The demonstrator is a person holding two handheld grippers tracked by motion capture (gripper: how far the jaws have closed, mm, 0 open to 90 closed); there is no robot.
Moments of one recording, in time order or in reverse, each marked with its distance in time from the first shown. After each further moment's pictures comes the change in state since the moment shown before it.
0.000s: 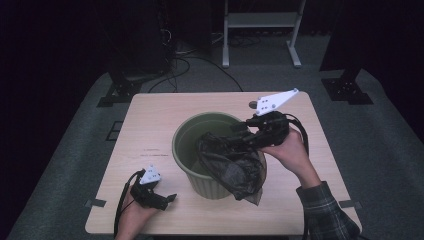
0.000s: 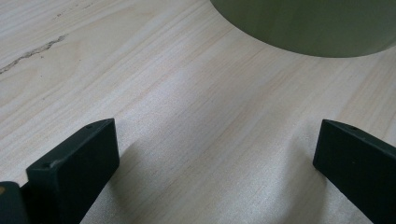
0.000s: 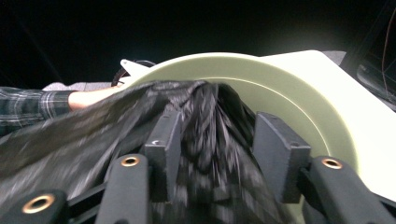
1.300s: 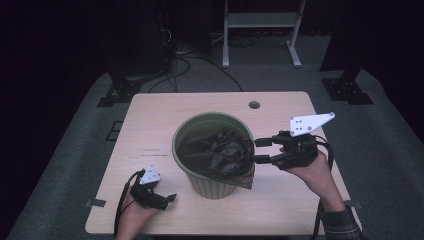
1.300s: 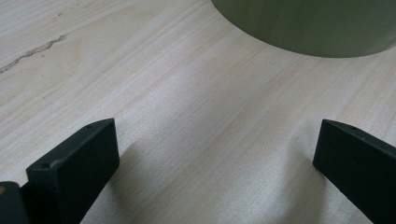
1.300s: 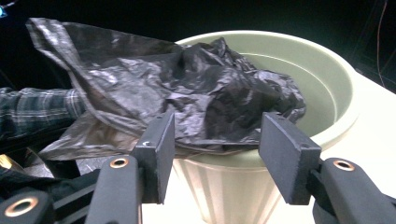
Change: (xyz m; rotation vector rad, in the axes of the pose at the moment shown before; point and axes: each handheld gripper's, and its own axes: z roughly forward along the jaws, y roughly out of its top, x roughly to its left) left arm 0.000 0.000 0.000 0.002 0.003 -0.002; right arm 0.022 -0.060 -0.044 -0.096 -0.001 0.048
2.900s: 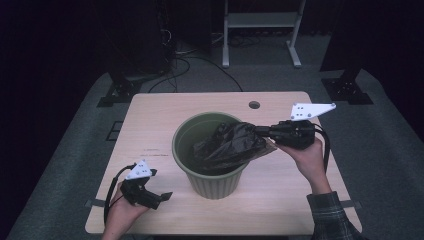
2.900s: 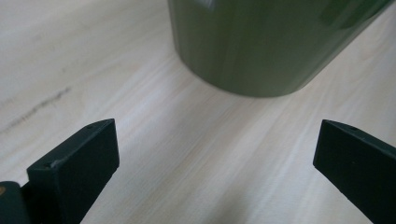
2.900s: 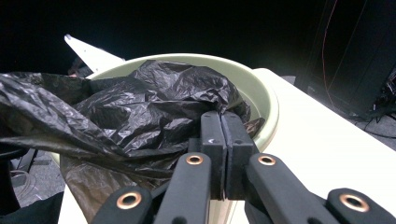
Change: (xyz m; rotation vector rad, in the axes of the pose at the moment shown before) left arm -0.002 0.031 -0.052 -0.080 -0.116 0.022; right arm -0.035 0.003 0.002 -0.086 -0.139 -0.014
